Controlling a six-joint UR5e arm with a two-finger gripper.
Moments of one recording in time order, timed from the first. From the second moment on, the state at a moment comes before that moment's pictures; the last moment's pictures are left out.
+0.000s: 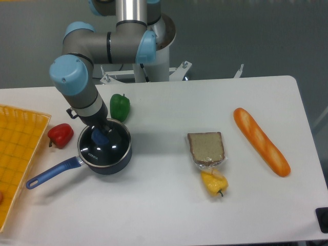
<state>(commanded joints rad) 2.06 -1.83 -1.74 -1.14 1.66 0.81</state>
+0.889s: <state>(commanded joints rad) 2.04 -1.86 -1.74 -1.14 1.66 0.76</state>
